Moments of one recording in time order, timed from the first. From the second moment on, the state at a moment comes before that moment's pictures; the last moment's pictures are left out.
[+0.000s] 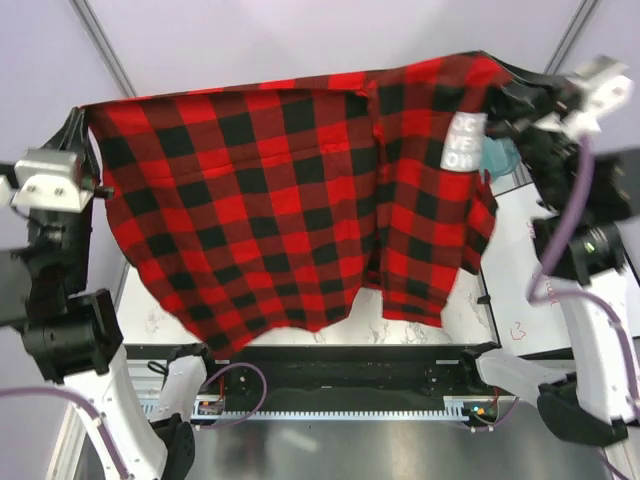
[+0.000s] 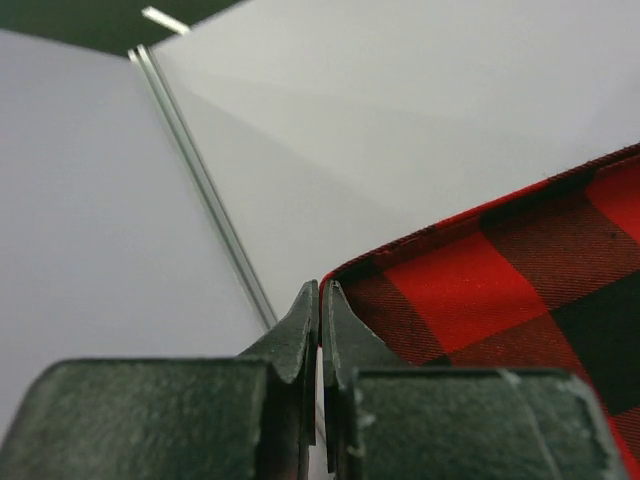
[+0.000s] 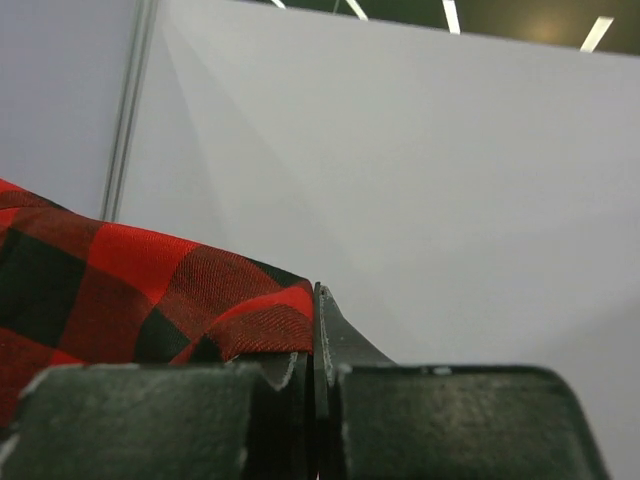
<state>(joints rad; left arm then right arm) 0.24 0.82 1.70 -0.25 0.31 0.24 0.31 1.05 1.68 0.02 -0.26 -0.15</state>
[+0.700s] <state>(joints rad) 0.24 1.84 1.52 -0.28 0.18 0.36 0.32 2.20 1.96 -0.04 -0.23 -0.21</state>
